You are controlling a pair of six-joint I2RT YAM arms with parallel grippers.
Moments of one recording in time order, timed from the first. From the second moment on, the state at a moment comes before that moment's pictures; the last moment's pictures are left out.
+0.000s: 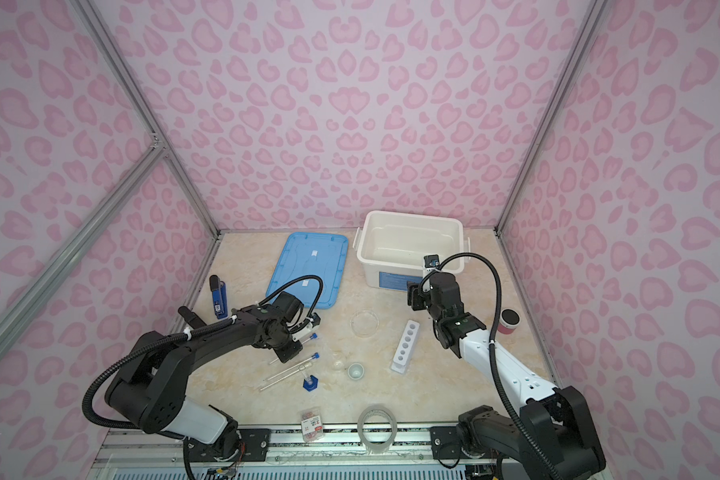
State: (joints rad) left arm -0.49 1.53 0.80 -0.67 0.00 0.42; right arm 0.33 1.19 0.69 0.04 0.10 0.15
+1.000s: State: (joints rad) left arm -0.46 1.54 0.79 -0.64 0.02 0.39; right arm 0.33 1.23 0.69 0.06 0.09 0.16
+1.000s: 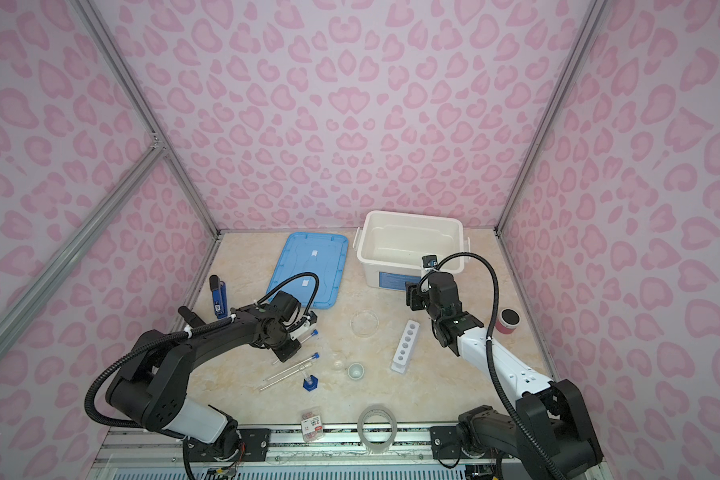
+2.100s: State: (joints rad) left arm -0.37 1.20 0.83 -0.38 0.26 0.41; right arm 0.50 1.39 1.26 -0.51 -0.42 0.01
